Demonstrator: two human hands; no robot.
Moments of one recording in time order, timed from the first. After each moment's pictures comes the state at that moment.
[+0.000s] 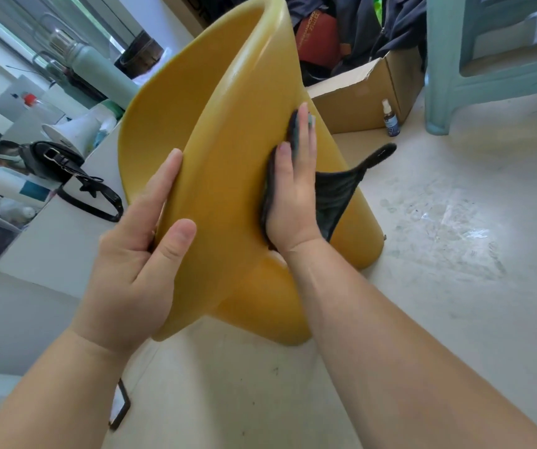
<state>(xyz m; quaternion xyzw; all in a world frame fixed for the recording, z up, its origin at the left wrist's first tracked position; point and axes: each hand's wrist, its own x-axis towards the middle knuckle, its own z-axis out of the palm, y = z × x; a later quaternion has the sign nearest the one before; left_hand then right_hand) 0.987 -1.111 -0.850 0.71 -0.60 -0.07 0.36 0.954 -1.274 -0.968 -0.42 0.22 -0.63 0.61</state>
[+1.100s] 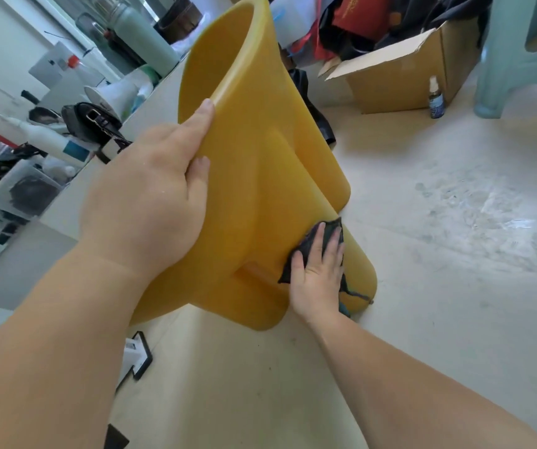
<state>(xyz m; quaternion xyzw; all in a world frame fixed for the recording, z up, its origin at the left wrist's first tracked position) 0.984 -1.103 -0.803 0.82 -0.53 0.22 0.00 0.984 -1.150 -1.104 -0.64 0.42 -0.31 0.56</state>
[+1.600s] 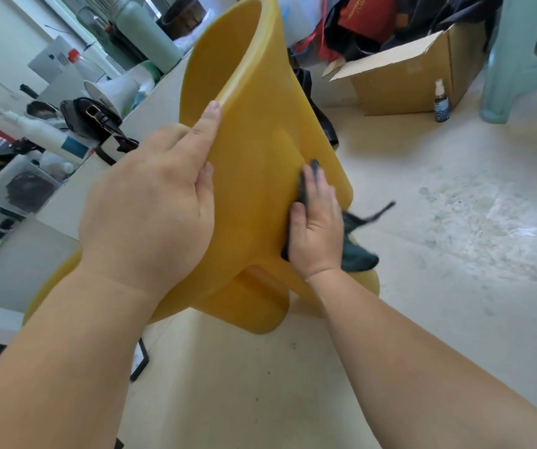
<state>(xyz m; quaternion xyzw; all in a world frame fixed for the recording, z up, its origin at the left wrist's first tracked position) 0.988 -1.099 -0.815 0.78 -0.54 0.31 -0.02 0.997 -1.211 -1.055 -0.64 0.33 -0.49 0.49</state>
